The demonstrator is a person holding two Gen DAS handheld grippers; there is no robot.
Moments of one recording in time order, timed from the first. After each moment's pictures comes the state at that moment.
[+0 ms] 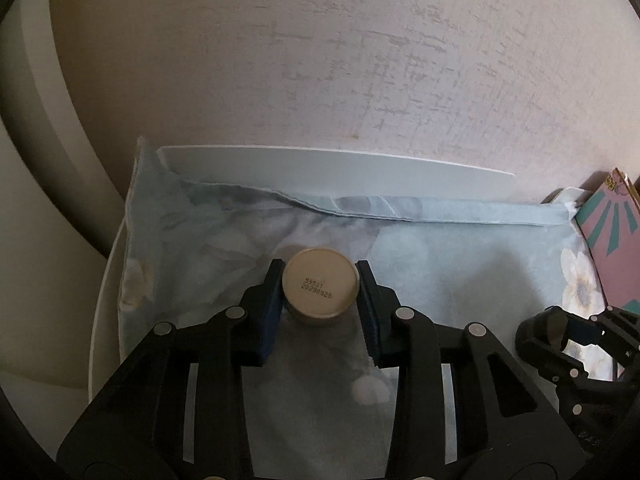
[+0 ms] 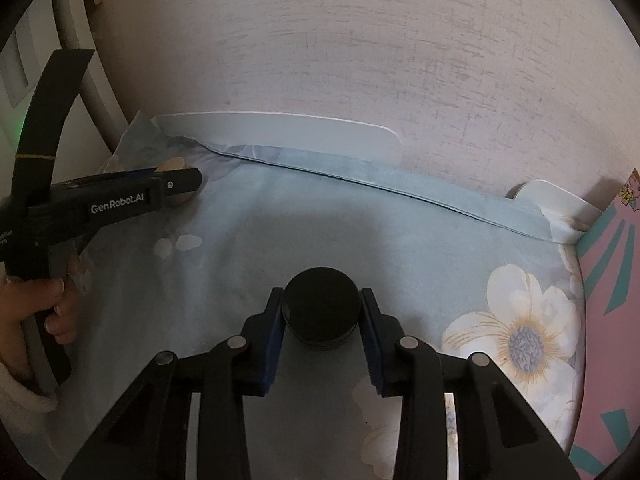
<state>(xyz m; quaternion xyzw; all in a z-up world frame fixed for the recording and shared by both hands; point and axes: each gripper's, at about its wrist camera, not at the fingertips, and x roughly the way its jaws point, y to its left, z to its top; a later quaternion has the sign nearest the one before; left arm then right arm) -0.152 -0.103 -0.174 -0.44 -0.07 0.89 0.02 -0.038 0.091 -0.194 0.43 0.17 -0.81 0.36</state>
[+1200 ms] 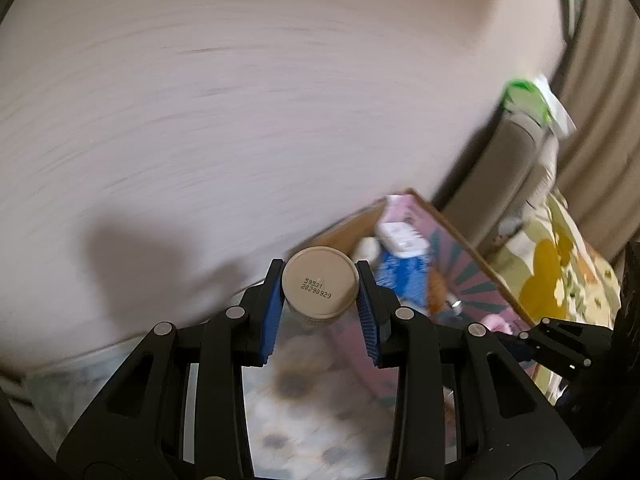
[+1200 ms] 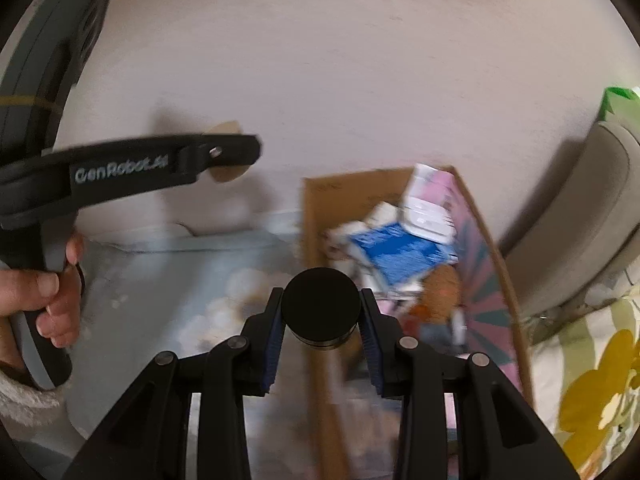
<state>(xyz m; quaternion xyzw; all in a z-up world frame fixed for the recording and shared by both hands) -0.191 0.230 -0.005 -0.42 0.04 0.86 0.29 -0.103 0.318 -0.055 0.46 0.08 -0.86 0.21</state>
